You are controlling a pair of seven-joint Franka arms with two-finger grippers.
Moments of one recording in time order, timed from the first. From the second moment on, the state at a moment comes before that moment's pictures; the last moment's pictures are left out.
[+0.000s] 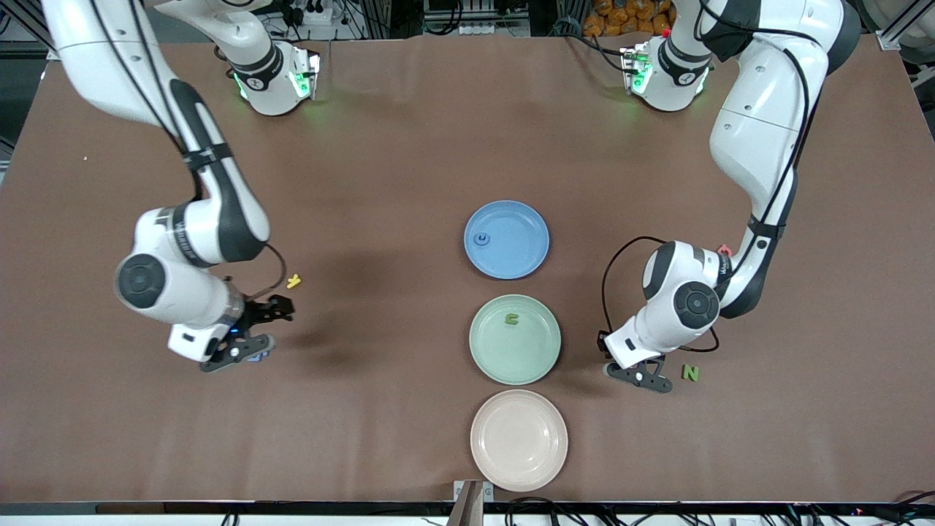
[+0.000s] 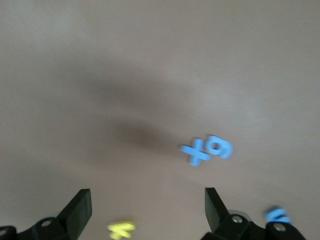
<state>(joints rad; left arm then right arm) -0.15 0.86 -0.18 -1.48 0.11 2.43 -0.03 0.10 0.55 0.05 -1.64 0.03 2.17 -0.30</state>
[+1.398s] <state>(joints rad) -0.32 0.85 -0.30 -1.39 0.11 2.44 -0.48 -0.20 0.66 0.06 -1.73 0.01 2.40 -1.11</state>
